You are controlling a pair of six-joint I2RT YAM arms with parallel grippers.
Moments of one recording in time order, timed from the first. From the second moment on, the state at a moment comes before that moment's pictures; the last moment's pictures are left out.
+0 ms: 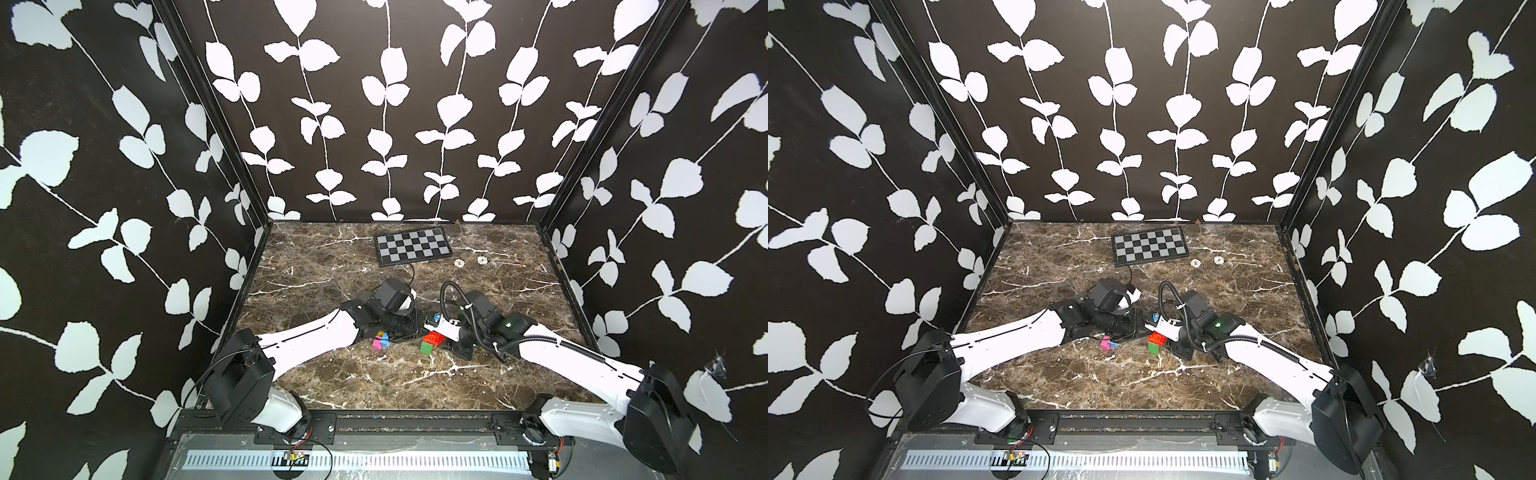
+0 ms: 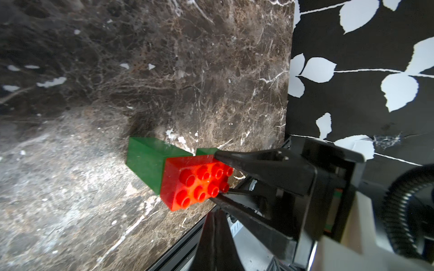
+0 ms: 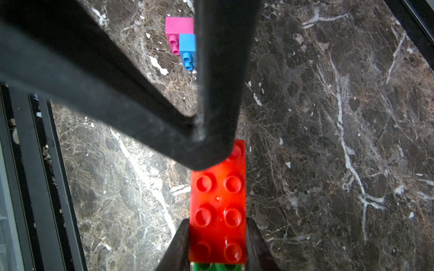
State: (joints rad) left arm -0.90 1.45 0.95 -0.30 0.44 -0.97; right arm 0.72 1.21 0.75 -0.56 -0.25 -0.50
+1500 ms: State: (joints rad) left arm -0.90 1.56 0.89 -0.12 0.49 -1.07; right arm 0.71 1.19 0.80 -0.60 -0.27 -0.46
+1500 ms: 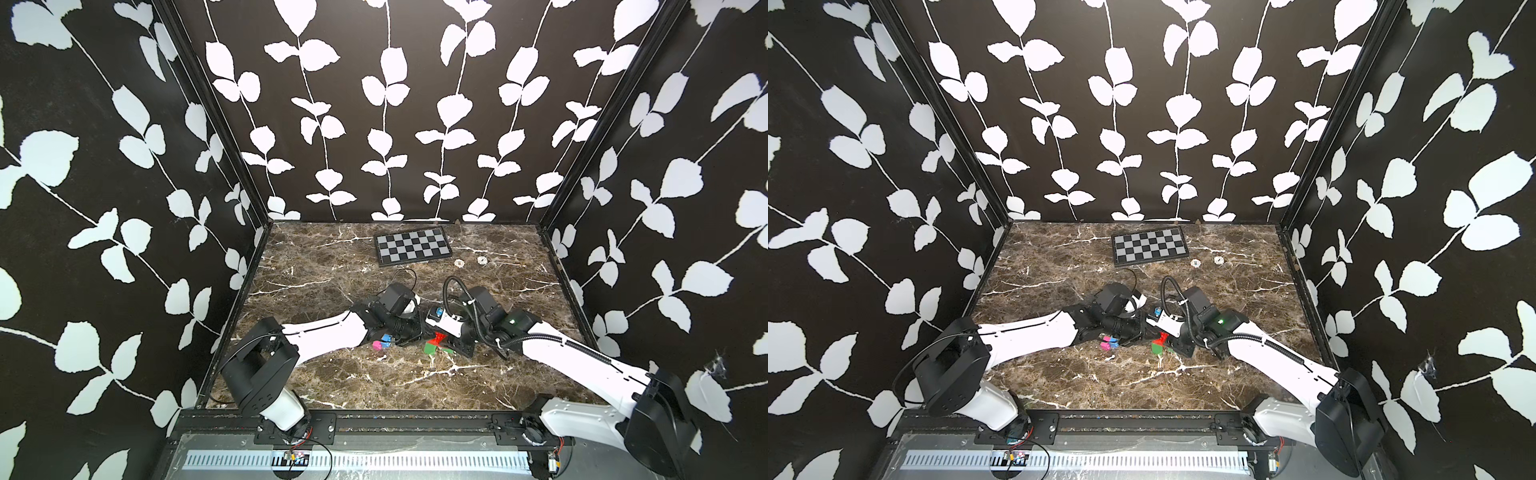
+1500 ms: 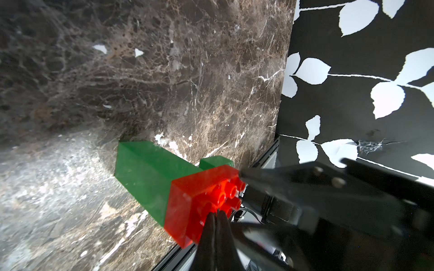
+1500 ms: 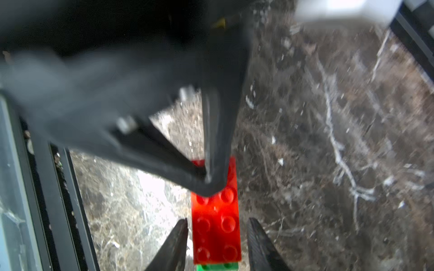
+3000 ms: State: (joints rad) left arm -0.91 1.54 0.95 -0.18 0.44 -1.00; right arm 0.71 1.22 0.85 -0.59 -0.30 -0.39
